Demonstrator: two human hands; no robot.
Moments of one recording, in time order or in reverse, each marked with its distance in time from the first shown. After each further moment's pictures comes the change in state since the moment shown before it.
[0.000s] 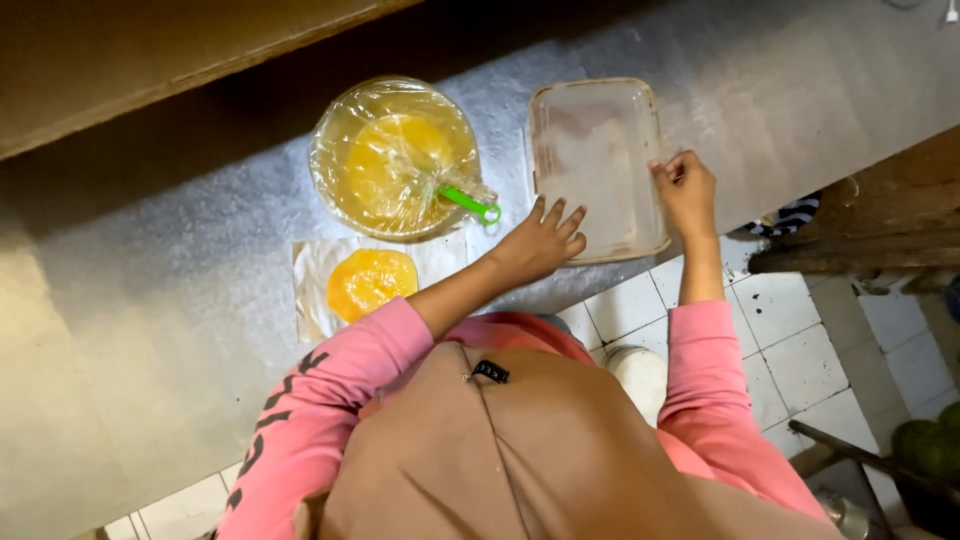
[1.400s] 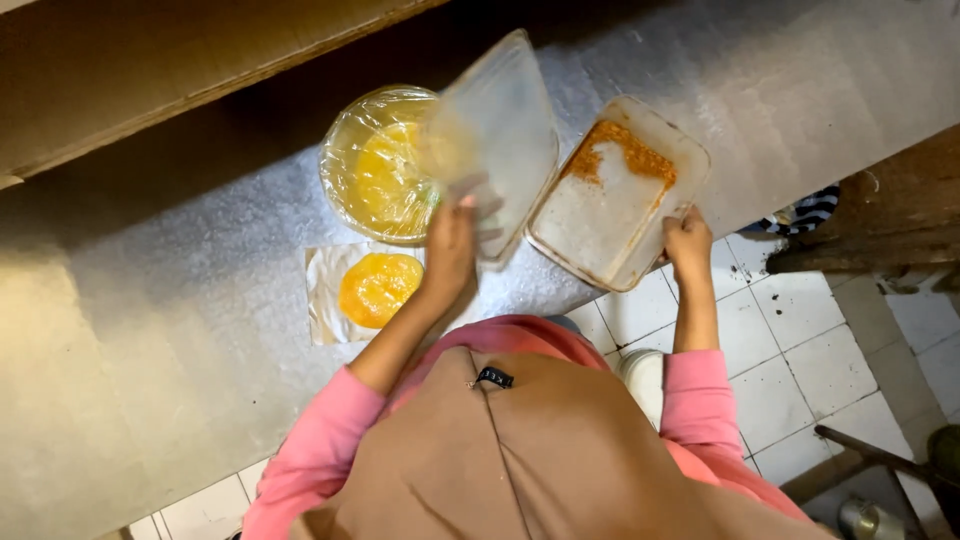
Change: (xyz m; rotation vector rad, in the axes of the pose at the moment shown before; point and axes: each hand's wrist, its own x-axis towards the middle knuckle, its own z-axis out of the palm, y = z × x) left_hand -0.057 -0.002 -0.116 -1.450 0.732 -0.997; right_hand -0.084 -0.008 0.001 0.148 0.026 0.382
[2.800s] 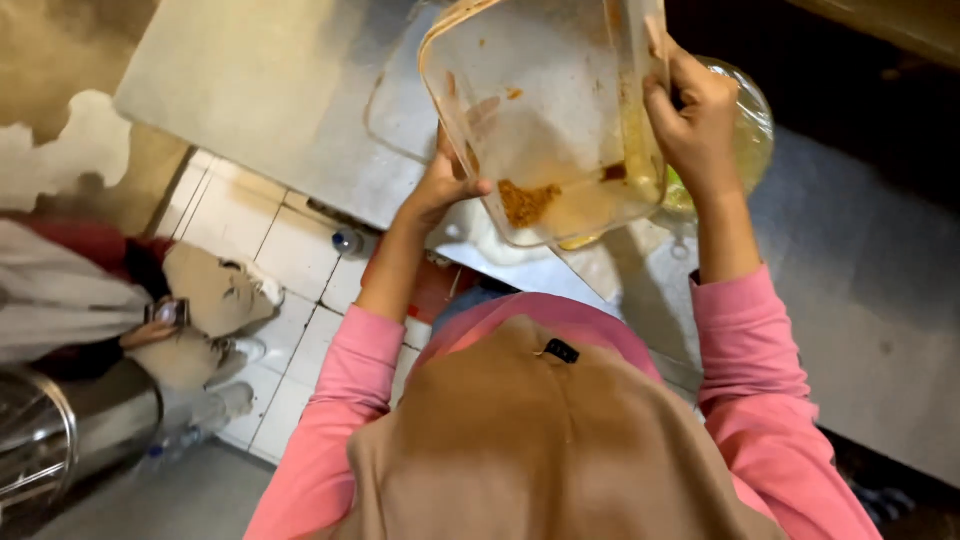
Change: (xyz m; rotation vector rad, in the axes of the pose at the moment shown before) left_hand -0.204 0.034 -0.237 -0.050 0.361 0.419; right_hand -0.222 -0.435 0.125 0.404 -0.717 -1.512
